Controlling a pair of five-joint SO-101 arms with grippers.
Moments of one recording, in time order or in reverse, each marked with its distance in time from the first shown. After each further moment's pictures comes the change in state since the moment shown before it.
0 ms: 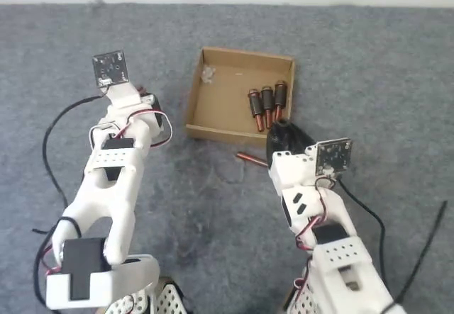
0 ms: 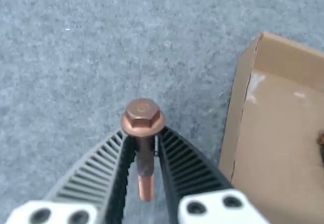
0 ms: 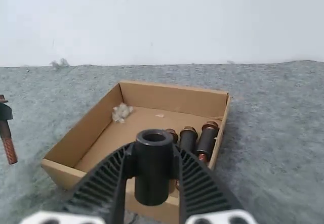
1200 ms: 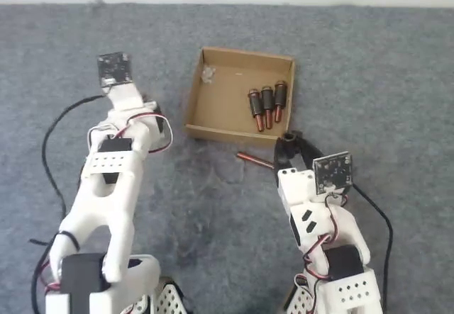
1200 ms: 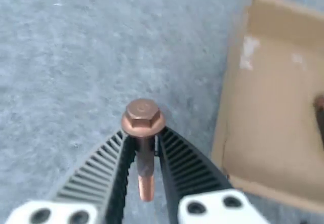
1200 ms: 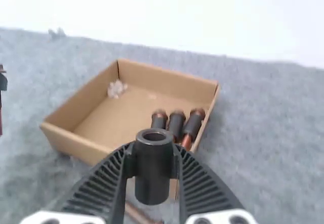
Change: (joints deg) left arm 0.4 -6.4 0.0 11.9 -1.3; right arm 0.6 -46.5 2.8 46.9 9.9
